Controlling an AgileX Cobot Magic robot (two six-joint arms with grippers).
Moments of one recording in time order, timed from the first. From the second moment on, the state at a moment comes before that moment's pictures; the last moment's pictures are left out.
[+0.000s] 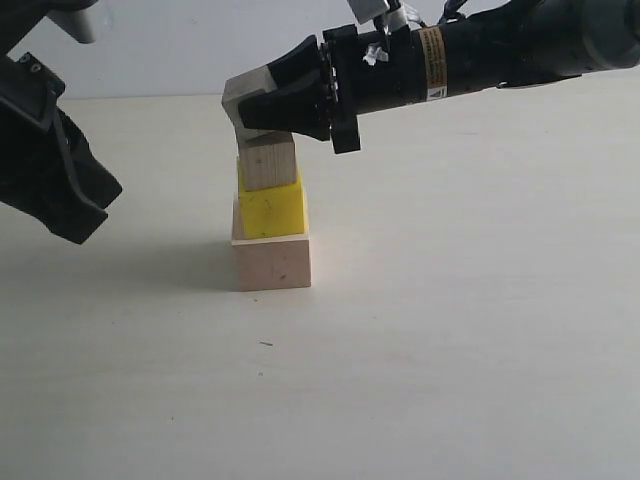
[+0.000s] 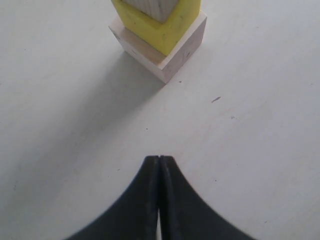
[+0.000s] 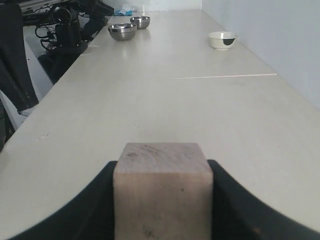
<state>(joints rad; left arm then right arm) -0.58 1.27 -1.05 -0.06 0.96 0.32 0.31 2.08 -1.40 -1.55 -1.22 1.03</state>
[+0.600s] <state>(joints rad) -0.58 1.27 -1.05 -0.06 0.96 0.32 0.31 2.08 -1.40 -1.54 -1.22 1.04</state>
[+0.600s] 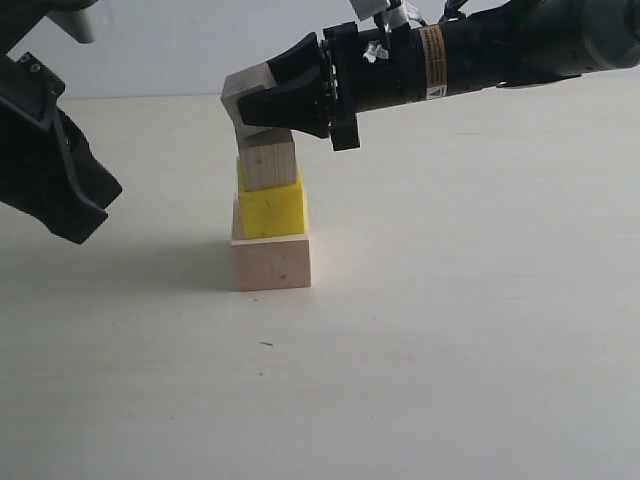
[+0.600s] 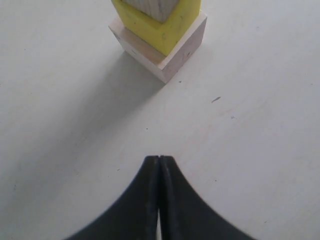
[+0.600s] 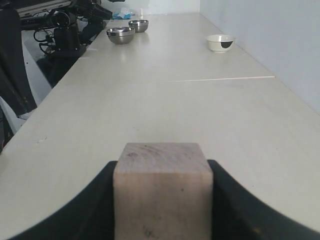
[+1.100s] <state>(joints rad) -0.58 1.27 -1.05 -0.06 0.96 0.32 0.31 2.08 -1.40 -1.57 -1.22 1.03</state>
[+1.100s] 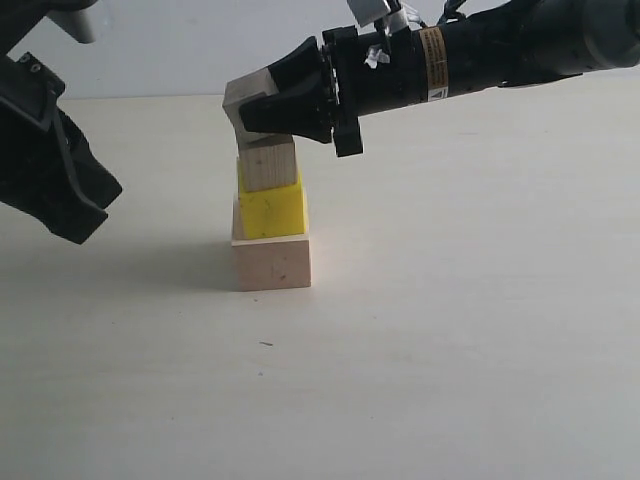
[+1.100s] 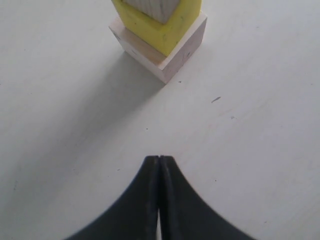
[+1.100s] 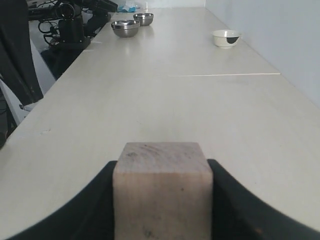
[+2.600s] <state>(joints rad) -0.58 1.27 -1.05 -0.06 0.96 0.32 0.31 1.78 -1.40 -1.69 -1.04 1.31</state>
